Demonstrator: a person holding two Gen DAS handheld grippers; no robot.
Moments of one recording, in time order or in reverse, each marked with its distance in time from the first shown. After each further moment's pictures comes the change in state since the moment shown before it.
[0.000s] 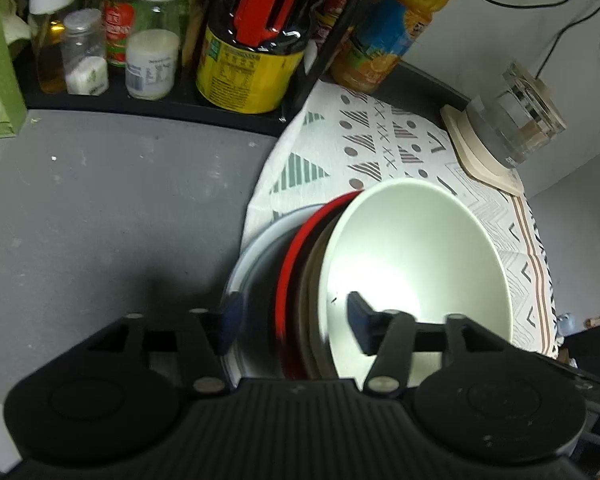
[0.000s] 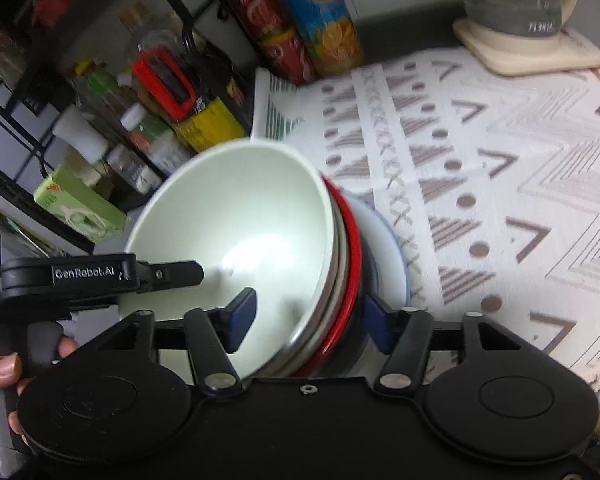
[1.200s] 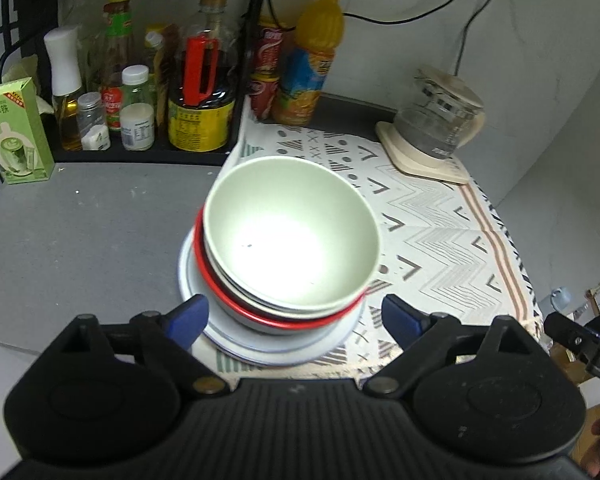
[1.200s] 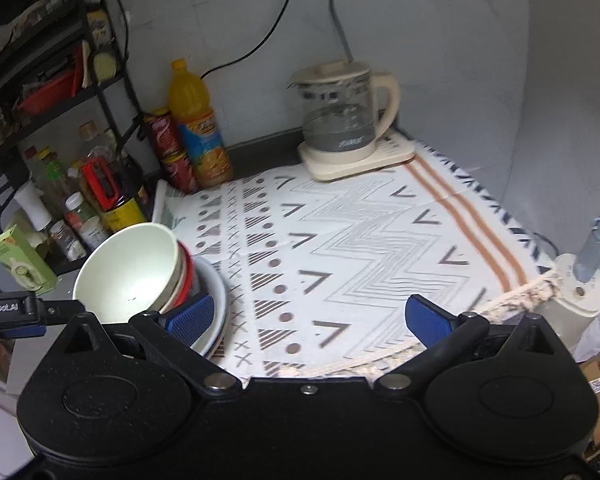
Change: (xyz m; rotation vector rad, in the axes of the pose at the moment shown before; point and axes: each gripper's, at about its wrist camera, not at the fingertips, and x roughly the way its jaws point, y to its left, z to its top) left arm -0.099 -0.081 -0.099 0.162 -0.194 0.023; right arm -0.172 -0.049 -0.078 0.012 -0.358 -0.337
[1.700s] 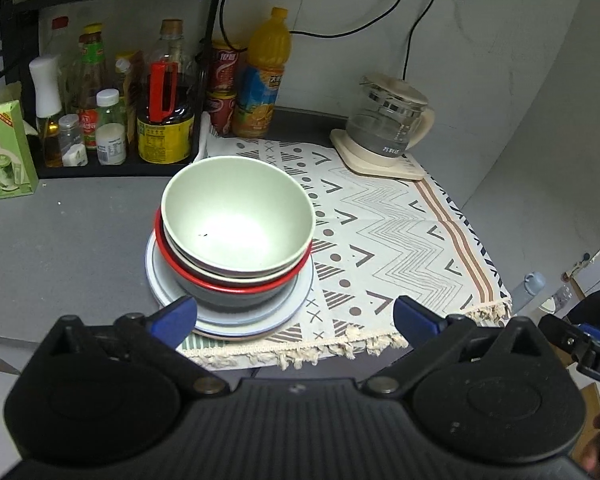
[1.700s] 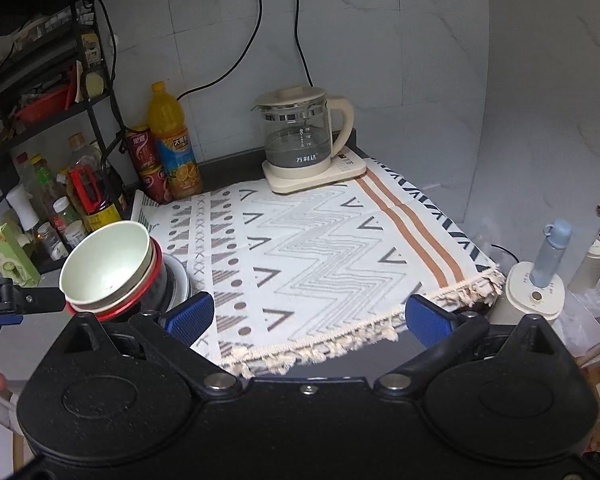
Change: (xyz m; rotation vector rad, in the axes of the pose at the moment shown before) left arm -0.040 -0.038 -0.041 0.071 -0.078 -0.049; right arm -0.059 -0.035 -0.027 -0.016 -0.062 -0.066
